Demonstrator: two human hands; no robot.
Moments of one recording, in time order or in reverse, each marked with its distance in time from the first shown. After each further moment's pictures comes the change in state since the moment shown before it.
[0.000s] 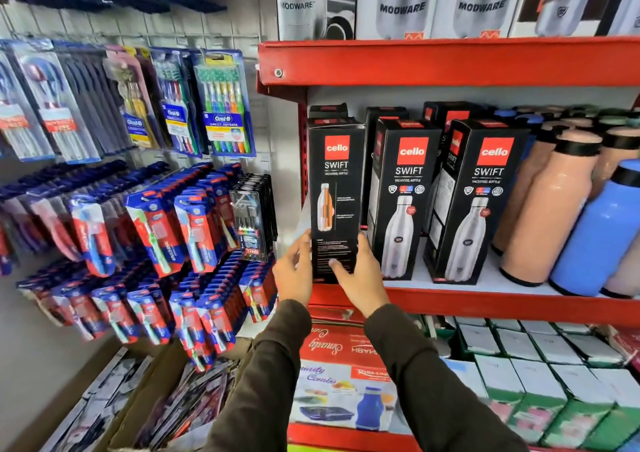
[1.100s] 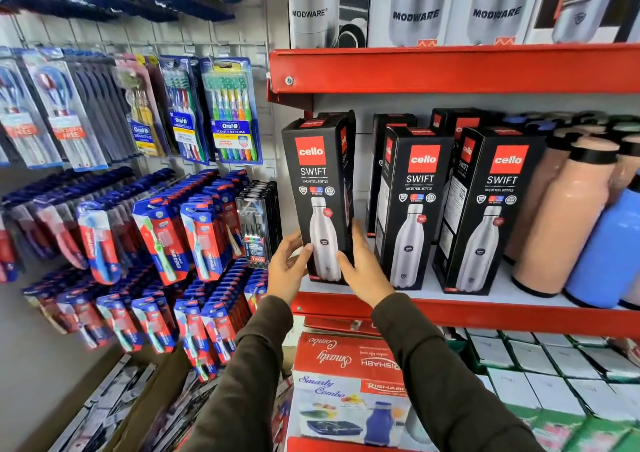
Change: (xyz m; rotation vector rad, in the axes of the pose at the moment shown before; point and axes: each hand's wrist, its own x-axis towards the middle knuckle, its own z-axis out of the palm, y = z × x) left_hand 0.033 0.001 -0.033 -0.013 -0.239 0.023; right_hand 0.028 -0.013 0.001 -0.122 -0.192 -0.076
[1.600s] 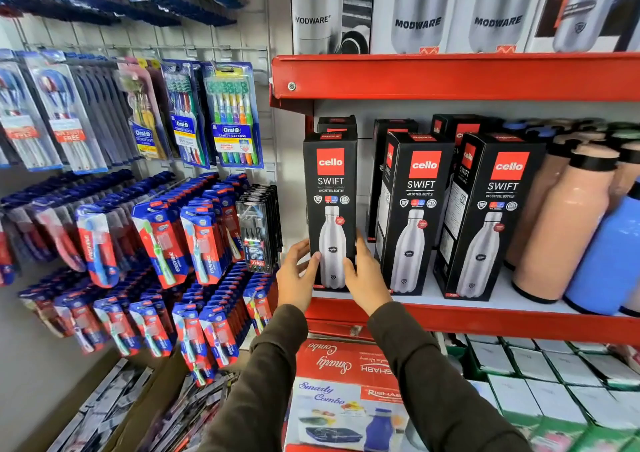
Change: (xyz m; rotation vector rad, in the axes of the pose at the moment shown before) left_hand -0.004 -0.008 0.020 0.145 0.101 0.093; right_hand 0.005 0.013 0.011 -0.009 0.101 0.071
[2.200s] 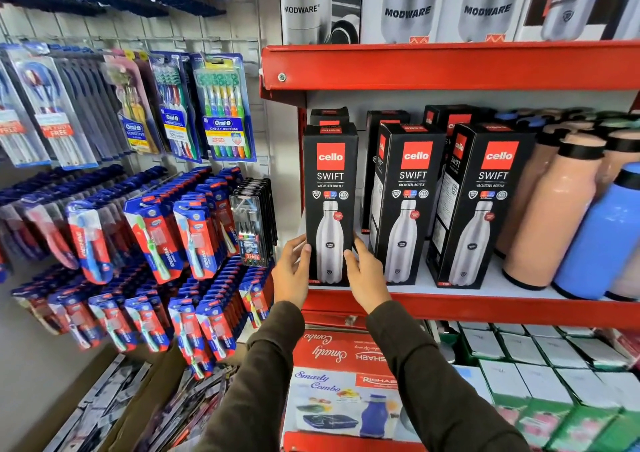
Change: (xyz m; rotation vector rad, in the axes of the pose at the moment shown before) left_hand -0.010 0.003 0.003 -0.053 0.020 -0.038; right_hand -0.012 0.013 -0.001 0.111 0.094 0.039
